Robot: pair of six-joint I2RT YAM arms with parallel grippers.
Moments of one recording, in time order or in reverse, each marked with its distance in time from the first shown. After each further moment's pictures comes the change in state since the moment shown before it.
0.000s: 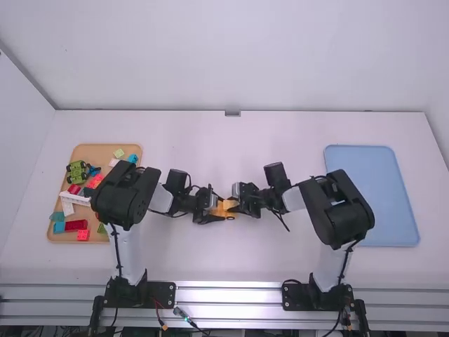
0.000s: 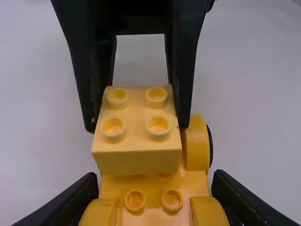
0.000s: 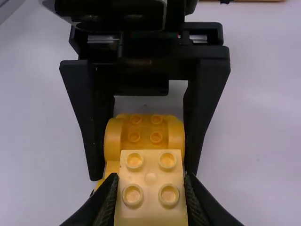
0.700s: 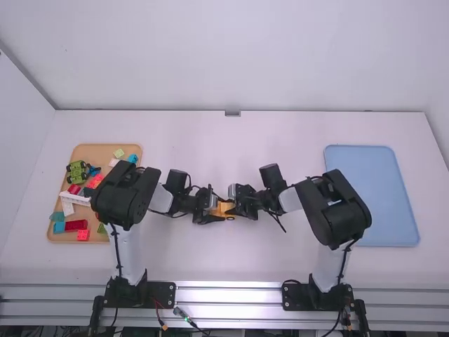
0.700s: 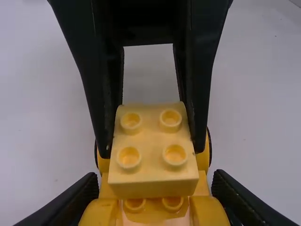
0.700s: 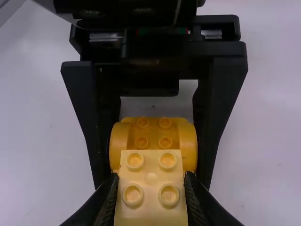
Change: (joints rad) left arm 0.000 0.000 0.000 -0.006 0.002 0.001; right arm 0.037 0.004 0.005 -0.022 0.049 0.022
